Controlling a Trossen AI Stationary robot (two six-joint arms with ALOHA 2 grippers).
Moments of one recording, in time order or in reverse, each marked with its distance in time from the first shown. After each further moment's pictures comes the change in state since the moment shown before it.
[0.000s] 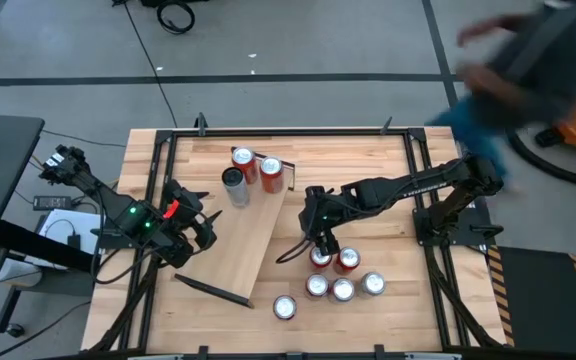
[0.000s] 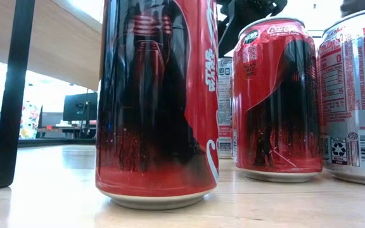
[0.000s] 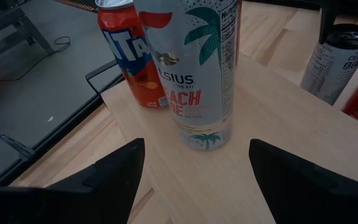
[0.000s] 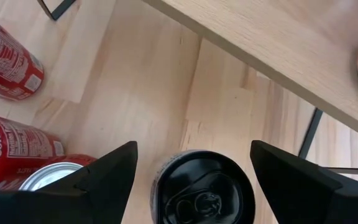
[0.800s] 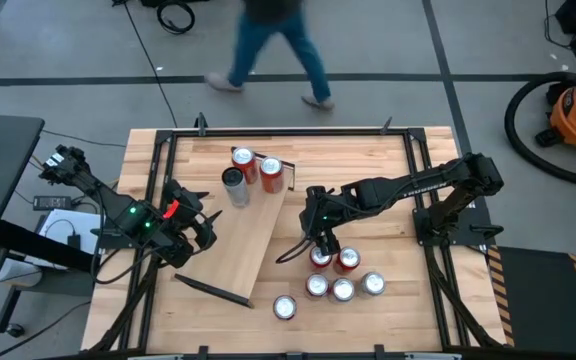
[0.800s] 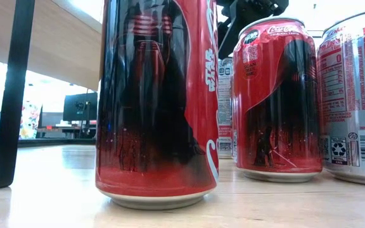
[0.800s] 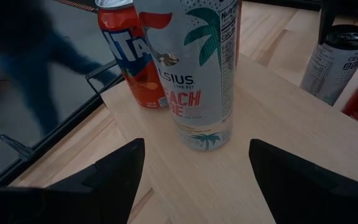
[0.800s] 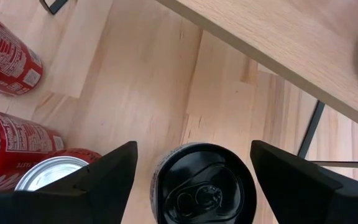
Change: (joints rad) left arm 0.000 0.000 0.000 0.002 0.000 0.000; right arm 0.000 0.000 0.000 -0.018 0.000 0.008
